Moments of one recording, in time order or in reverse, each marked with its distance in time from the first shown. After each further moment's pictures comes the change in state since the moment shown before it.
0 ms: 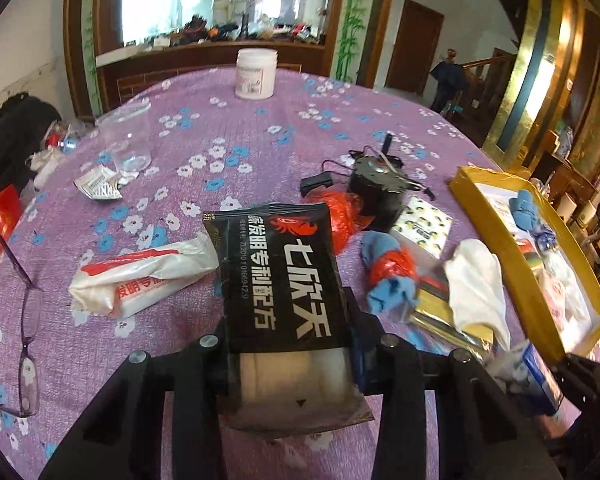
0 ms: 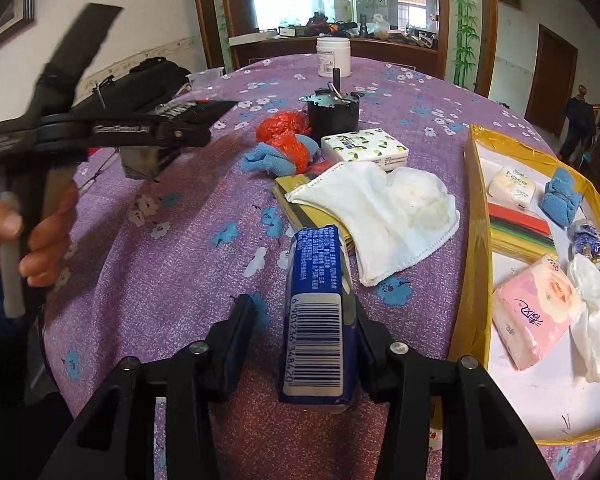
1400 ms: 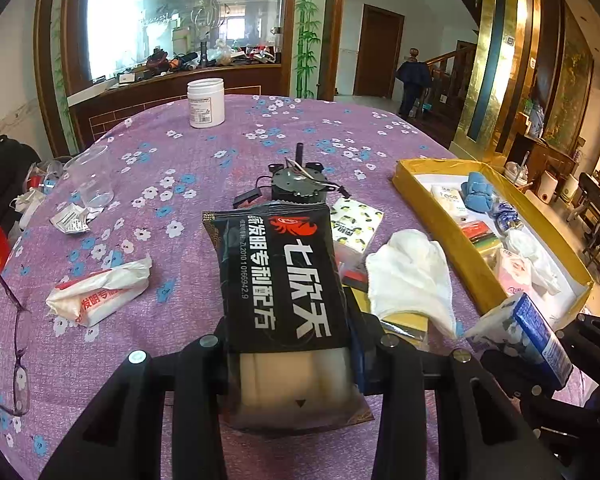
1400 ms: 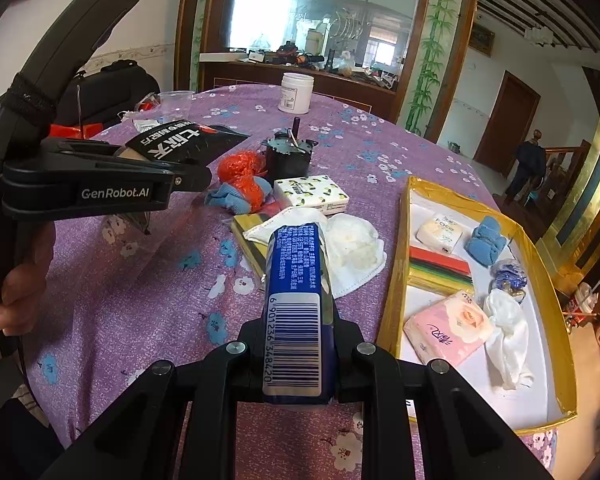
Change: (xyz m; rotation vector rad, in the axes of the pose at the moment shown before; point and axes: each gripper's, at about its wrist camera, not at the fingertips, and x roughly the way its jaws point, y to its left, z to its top) left arm -0.021 -0.058 -0.010 0.117 -0.060 -0.051; right arm -0.042 0.010 0.006 -0.076 -0.119 -0.238
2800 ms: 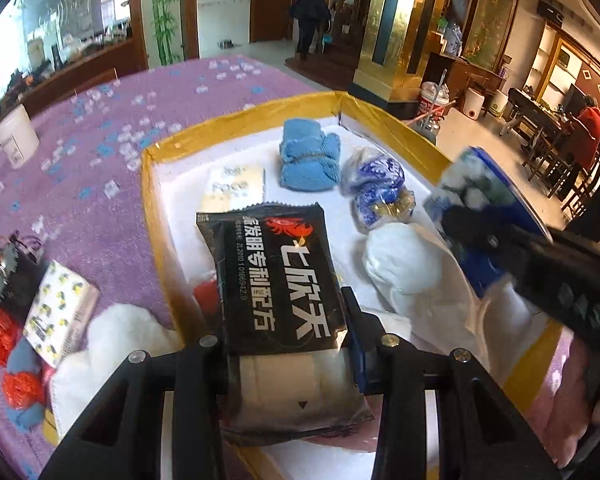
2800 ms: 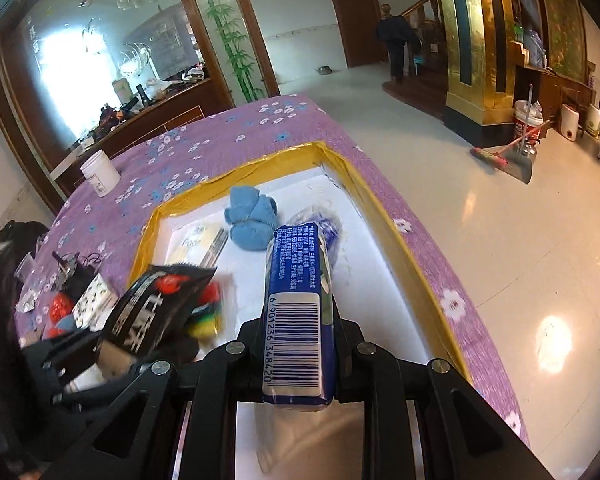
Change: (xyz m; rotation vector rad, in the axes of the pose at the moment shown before) left arm 0.116 -0.216 0.045 0.257 0.196 -0.247; right arm 0.030 -0.255 -0.016 0.671 0.085 -0.135
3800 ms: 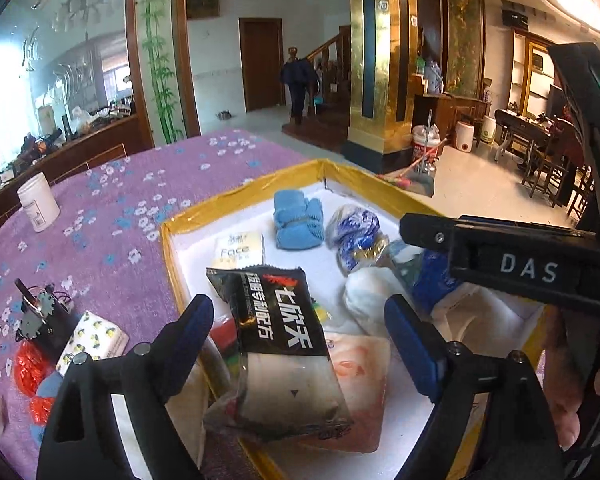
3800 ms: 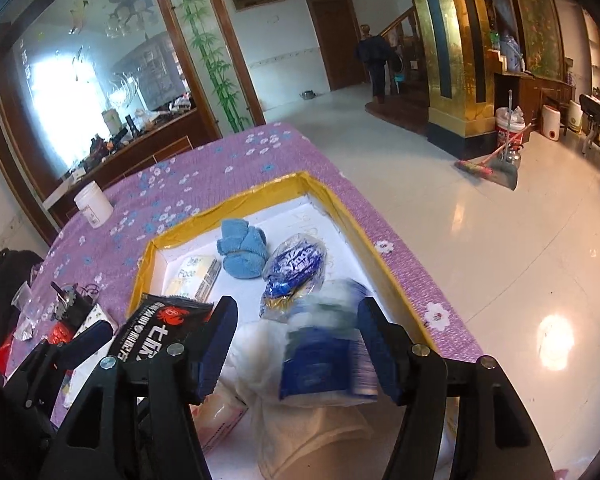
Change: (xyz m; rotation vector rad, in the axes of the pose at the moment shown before) left arm -0.040 -0.018 -0.009 0.103 -0.259 0.045; right arm -0.032 -0.006 -0.003 0.058 -0.145 -0.037
